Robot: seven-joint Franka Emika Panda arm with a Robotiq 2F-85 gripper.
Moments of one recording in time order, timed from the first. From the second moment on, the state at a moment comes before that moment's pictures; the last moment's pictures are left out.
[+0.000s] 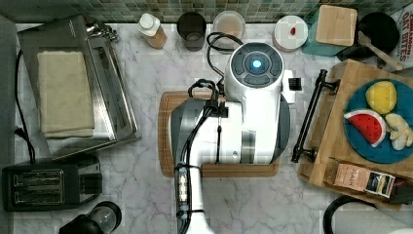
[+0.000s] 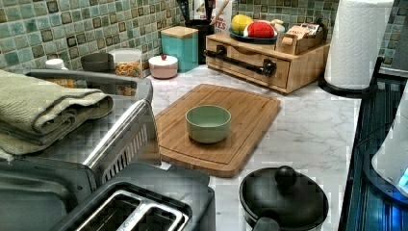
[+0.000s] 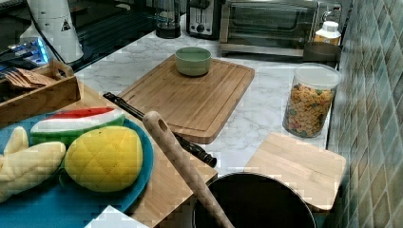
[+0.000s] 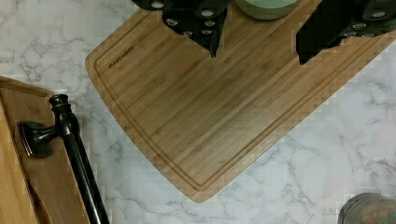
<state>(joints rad) -0.04 0.07 -0.01 -1.86 -0.05 0.27 -0.10</state>
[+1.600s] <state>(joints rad) -0.14 0.34 -0.03 -1.77 -0.17 0.32 -0.58</state>
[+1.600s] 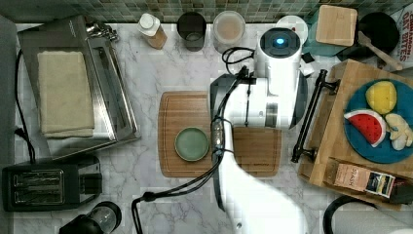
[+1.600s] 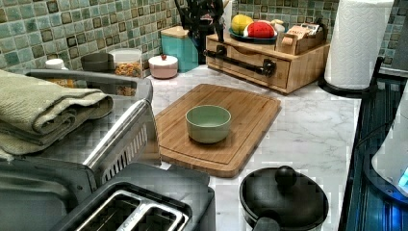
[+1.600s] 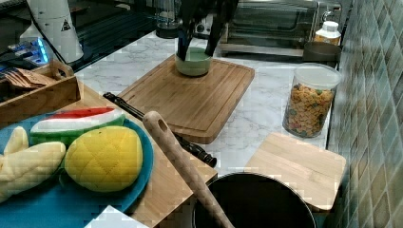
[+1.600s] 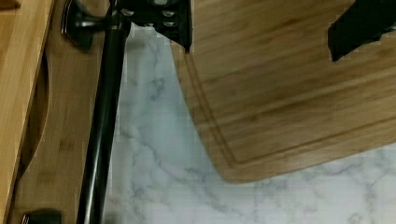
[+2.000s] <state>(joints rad) -0.22 0.33 -0.05 -1.85 -0.17 0.59 -0.58</state>
